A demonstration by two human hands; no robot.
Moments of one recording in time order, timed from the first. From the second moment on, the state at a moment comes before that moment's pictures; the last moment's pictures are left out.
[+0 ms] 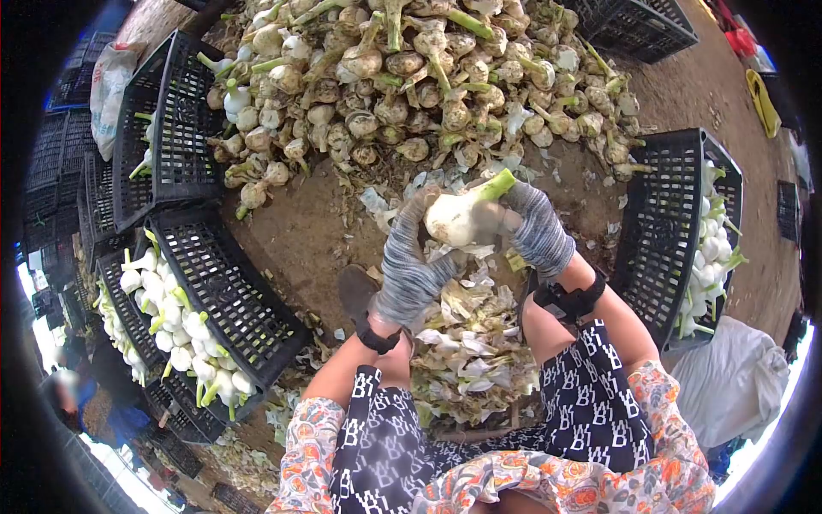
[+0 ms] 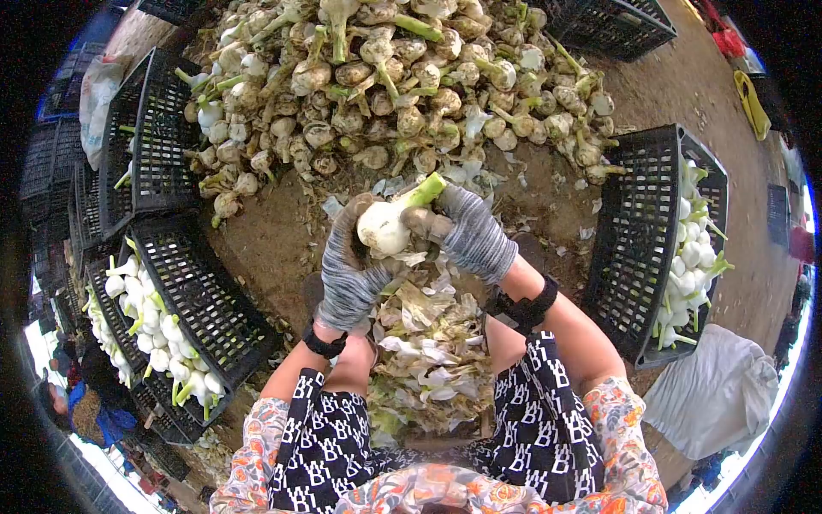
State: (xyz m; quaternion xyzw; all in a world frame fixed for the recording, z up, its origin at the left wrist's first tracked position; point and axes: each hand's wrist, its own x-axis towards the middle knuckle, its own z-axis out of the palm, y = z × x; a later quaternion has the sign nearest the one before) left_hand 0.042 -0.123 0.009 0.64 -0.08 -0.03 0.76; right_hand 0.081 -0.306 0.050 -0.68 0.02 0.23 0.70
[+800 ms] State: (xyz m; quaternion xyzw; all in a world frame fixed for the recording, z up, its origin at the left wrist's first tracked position) left_hand 0.061 -0.119 0.043 0.82 -0.04 -0.03 0.57; right_hand 0.074 -0.306 0.042 -0.82 -0.18 0.09 0.54
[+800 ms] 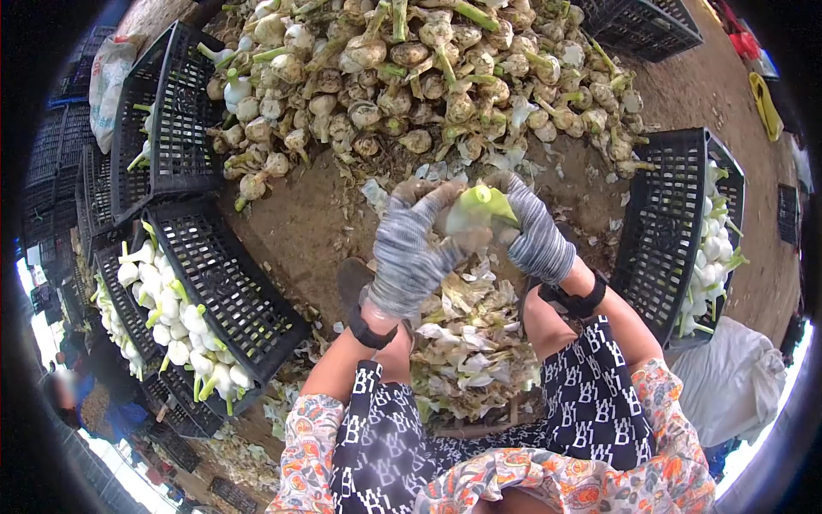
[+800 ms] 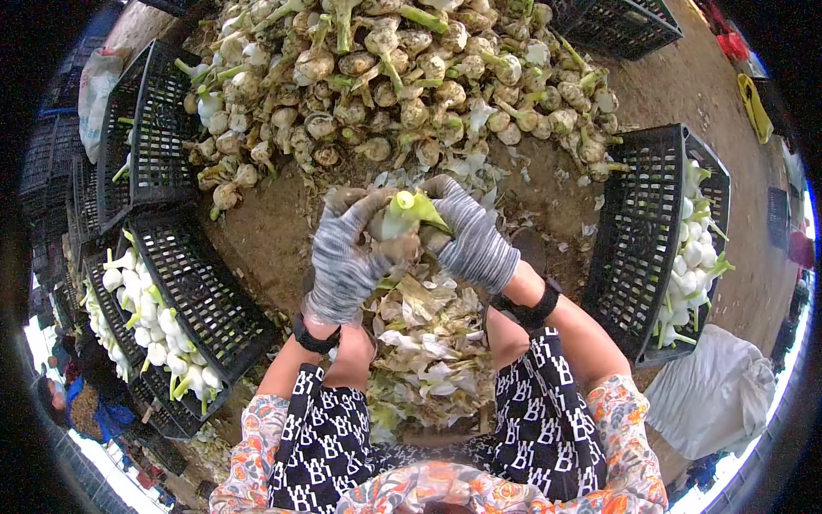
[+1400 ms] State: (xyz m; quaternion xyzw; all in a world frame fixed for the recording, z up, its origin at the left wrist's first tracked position) left_hand 0.074 -0.095 0.040 0.44 0.01 -0.25 0.86; right_hand 0.072 -0.320 0.004 -0.31 0.15 0.33 0.88
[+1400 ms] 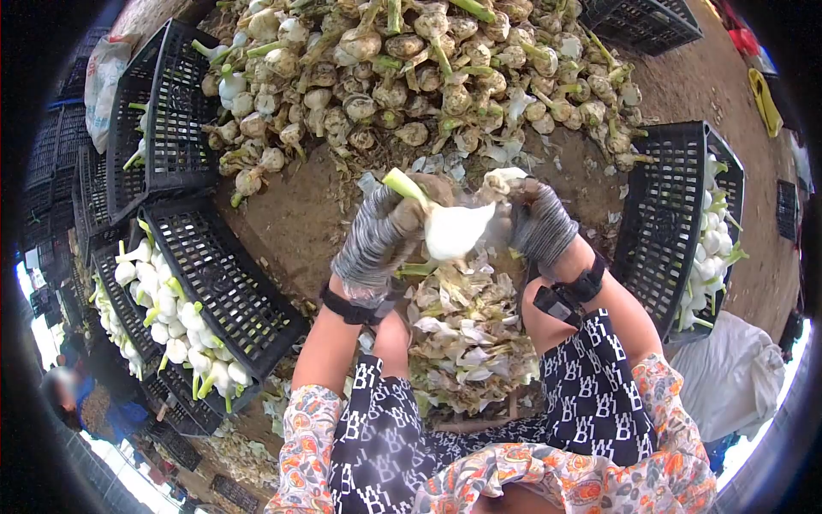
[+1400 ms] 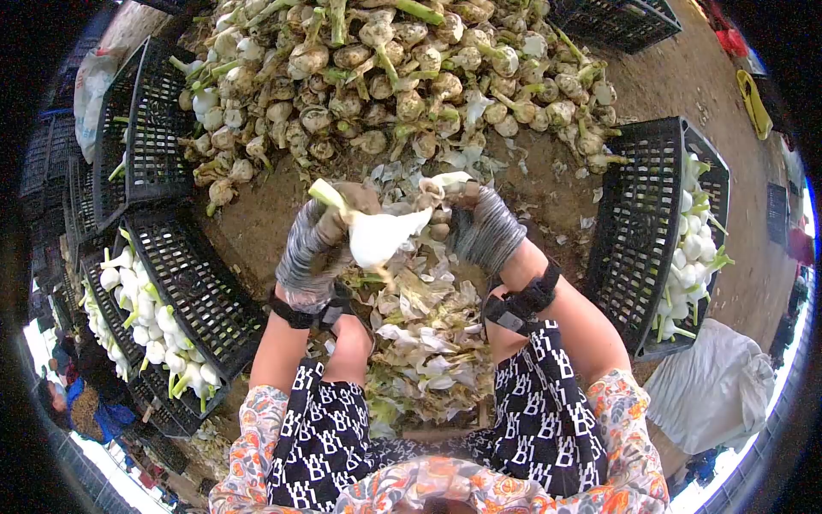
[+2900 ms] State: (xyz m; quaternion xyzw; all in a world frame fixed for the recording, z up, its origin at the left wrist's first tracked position) left_hand 0.166 -0.060 -0.018 0.75 0.08 0.12 0.64; right_hand 0.052 -0.305 -0.005 -0.82 -0.23 0.36 0.37
